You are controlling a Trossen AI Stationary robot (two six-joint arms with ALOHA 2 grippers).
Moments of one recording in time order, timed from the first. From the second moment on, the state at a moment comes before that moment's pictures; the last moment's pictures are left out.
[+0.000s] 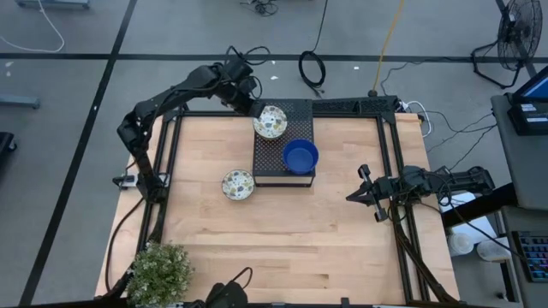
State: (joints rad) left arm 0.68 1.80 1.76 -1.00 0.31 -0.37; right arm 0.12 0.02 0.02 0.04 -0.16 0.01
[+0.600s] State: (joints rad) left arm 0.64 1.75 1.76 -0.99 0.21 -0.31; right arm 0.12 0.02 0.02 0.04 -0.16 0.01
